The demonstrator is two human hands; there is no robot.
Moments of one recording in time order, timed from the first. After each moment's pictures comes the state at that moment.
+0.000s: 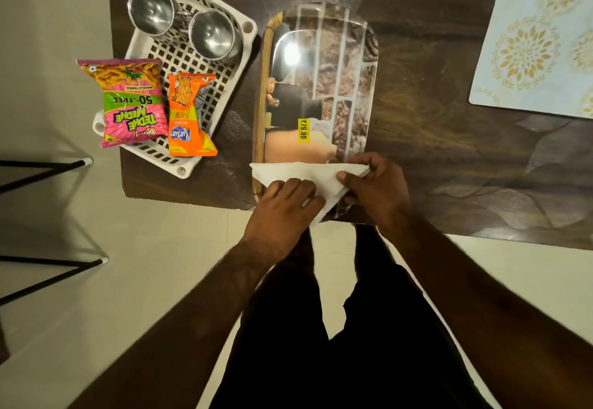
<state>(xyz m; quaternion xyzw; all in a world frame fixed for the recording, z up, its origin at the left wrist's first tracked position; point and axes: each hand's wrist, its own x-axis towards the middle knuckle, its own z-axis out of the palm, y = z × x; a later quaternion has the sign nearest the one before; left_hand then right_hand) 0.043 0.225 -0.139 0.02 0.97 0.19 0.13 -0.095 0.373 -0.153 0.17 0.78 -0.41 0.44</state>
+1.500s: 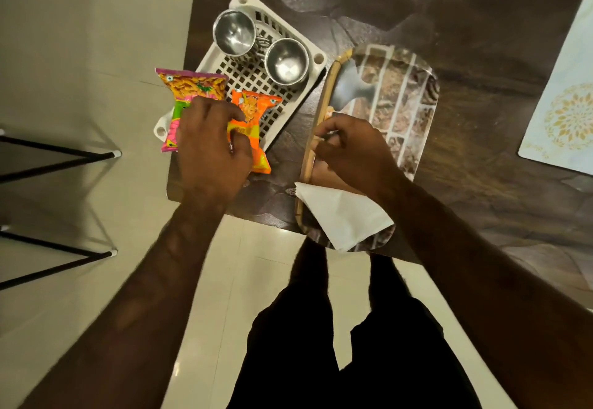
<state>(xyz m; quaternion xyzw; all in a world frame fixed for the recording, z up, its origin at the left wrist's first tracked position) 0.024 0.059 -0.099 -0.39 0.89 0.22 -0.06 -0.126 0.223 -0.115 -0.16 0.82 -0.30 0.45</state>
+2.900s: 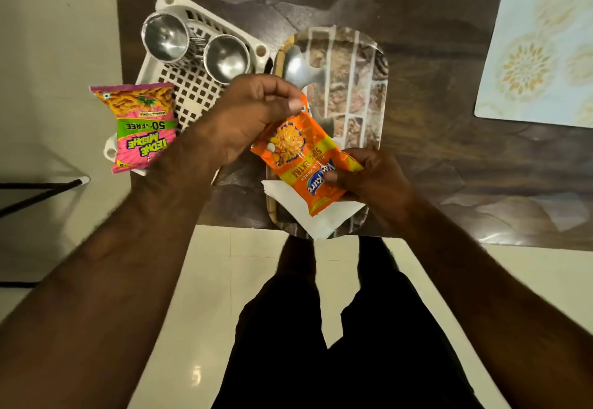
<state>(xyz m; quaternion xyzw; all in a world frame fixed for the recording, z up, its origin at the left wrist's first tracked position) -0.088 0.084 -0.110 -0.35 0.60 0.69 0.19 -0.116 0.322 -0.129 0.12 0.66 -0.52 0.54</state>
